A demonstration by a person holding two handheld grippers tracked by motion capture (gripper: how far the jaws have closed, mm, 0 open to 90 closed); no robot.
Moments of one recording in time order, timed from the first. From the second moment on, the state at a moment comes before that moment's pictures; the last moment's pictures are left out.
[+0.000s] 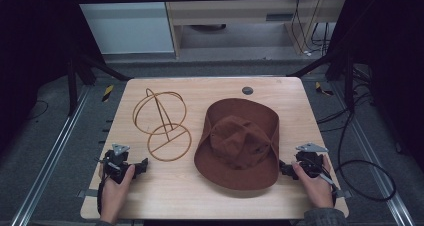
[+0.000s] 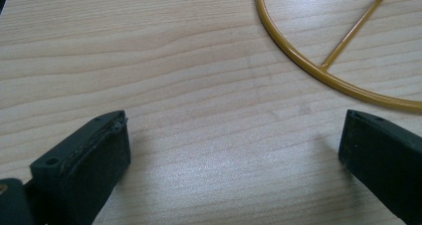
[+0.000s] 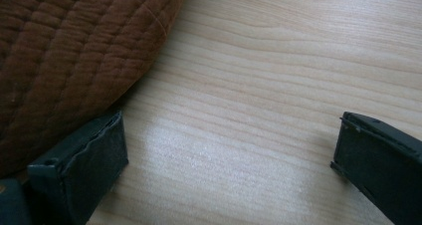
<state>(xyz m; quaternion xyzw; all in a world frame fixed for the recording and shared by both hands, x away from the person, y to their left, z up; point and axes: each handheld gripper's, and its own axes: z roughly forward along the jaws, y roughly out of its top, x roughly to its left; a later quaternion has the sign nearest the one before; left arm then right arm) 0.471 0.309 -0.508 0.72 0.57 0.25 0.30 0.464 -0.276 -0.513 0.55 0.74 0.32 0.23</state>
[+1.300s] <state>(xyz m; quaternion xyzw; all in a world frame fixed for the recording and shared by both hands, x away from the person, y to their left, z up) 0.475 0.310 -0.508 0.74 0.56 0.24 0.30 0.511 -0.195 -0.351 0.38 0.87 0.27 0.17</state>
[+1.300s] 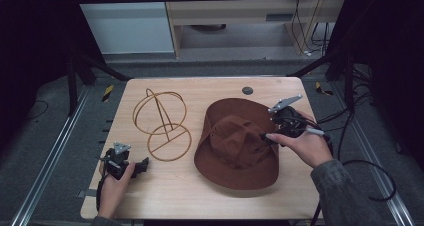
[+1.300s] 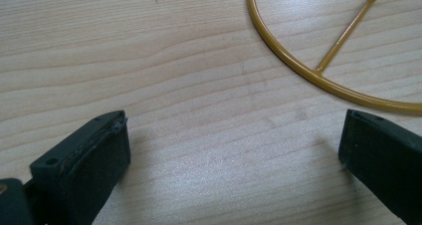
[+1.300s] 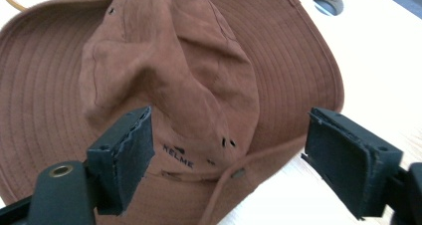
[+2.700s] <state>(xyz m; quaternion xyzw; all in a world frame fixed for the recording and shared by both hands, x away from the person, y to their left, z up) 0.475 0.307 -0.508 0.74 0.55 0.24 0.30 0.567 -0.116 -0.381 0.37 0.90 0.24 0.04</state>
